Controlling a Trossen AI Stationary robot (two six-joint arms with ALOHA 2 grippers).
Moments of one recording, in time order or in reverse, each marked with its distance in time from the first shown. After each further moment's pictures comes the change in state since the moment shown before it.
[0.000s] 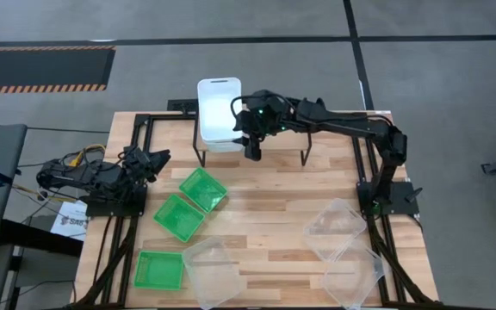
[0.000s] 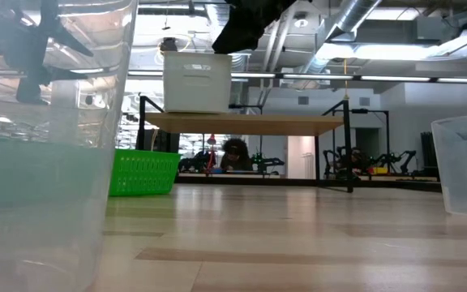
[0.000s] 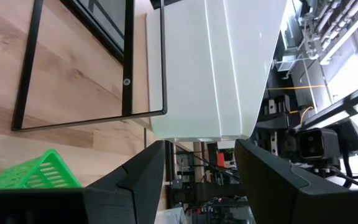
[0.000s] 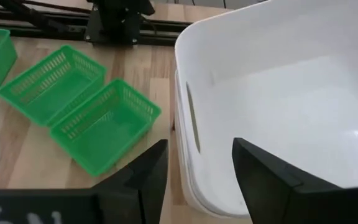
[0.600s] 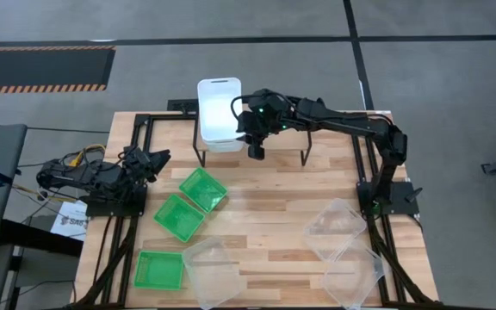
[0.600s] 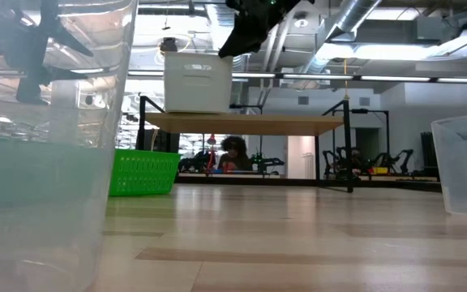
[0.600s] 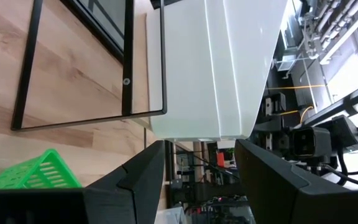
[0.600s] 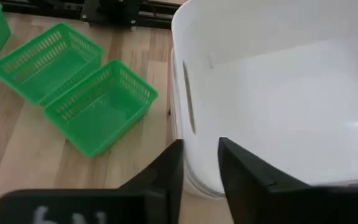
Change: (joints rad) left arm 0.000 0.000 0.000 0.000 0.002 0.000; right arm -0.016 0.000 0.000 -0.052 0.001 -0.052
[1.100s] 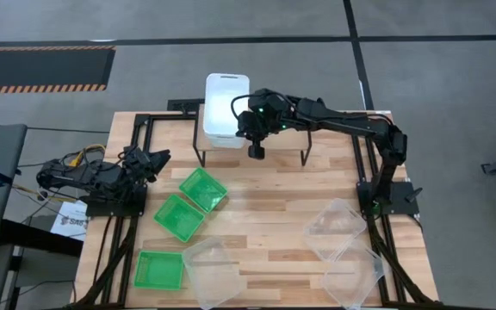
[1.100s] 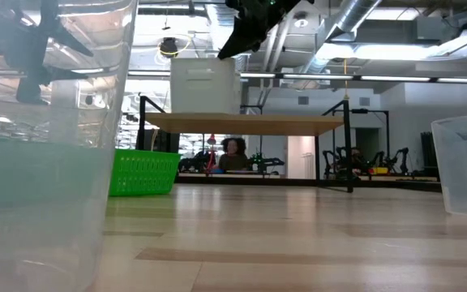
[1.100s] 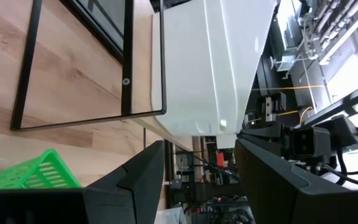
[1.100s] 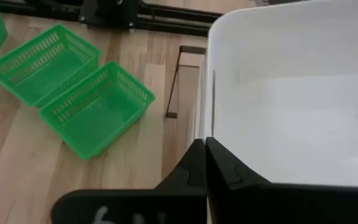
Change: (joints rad) left arm 0.000 0.000 0.000 0.003 -0.001 0.000; right arm -0.004 0.000 0.000 0.011 0.000 -0.010
